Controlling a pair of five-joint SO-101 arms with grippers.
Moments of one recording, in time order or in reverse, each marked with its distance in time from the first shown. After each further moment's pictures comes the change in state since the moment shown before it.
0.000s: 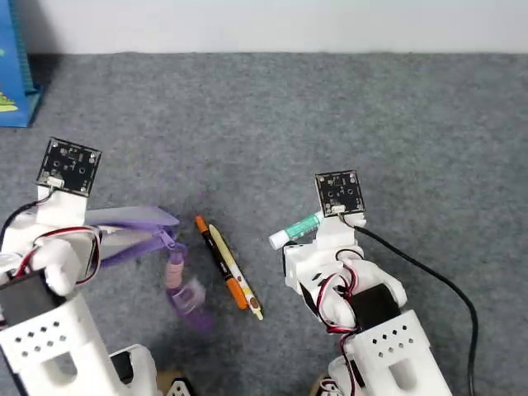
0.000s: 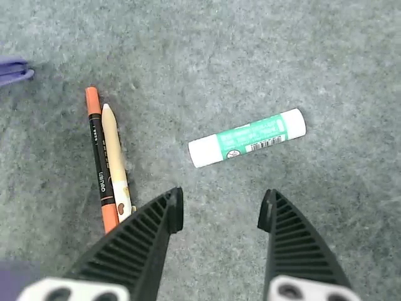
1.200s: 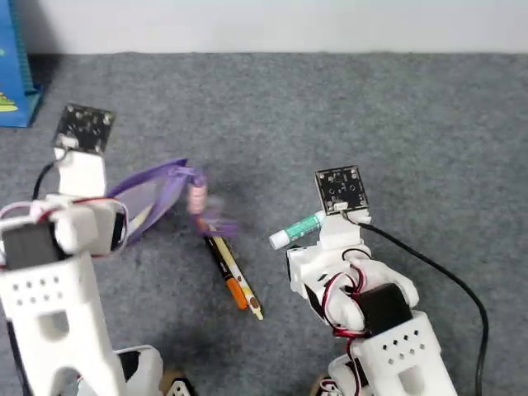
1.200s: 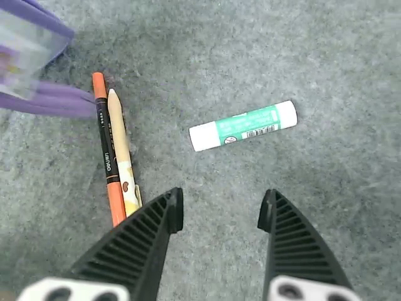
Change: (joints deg) left arm 11.6 17.1 -19.4 14.9 16.9; right arm 0.0 0.0 -9.8 12.0 2.5
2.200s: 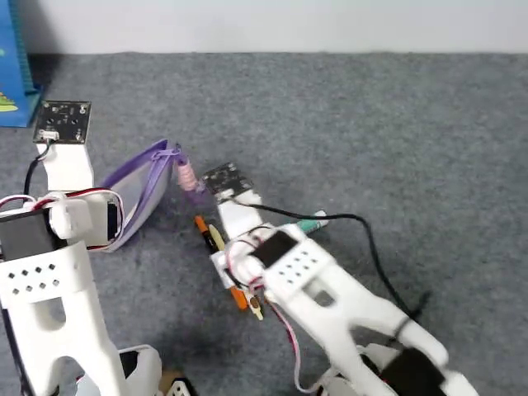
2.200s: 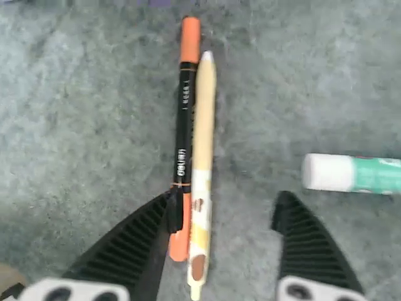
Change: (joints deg) left arm -1.1 1.2 -1.3 1.4 7.9; right arm -19.3 46.4 -13.6 -17.8 0.1
